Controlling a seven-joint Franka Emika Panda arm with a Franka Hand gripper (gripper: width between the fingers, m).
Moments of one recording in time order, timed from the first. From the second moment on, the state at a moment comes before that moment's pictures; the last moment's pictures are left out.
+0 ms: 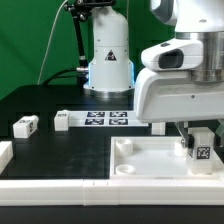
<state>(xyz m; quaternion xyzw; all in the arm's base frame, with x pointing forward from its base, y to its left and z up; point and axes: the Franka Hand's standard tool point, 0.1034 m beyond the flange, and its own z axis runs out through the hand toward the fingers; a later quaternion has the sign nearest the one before) 0.638 0.122 0.071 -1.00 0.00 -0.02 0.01</state>
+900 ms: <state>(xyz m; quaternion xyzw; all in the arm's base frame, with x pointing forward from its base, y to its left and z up) 0.636 0.092 0.071 -0.93 0.37 -0.02 0.00</state>
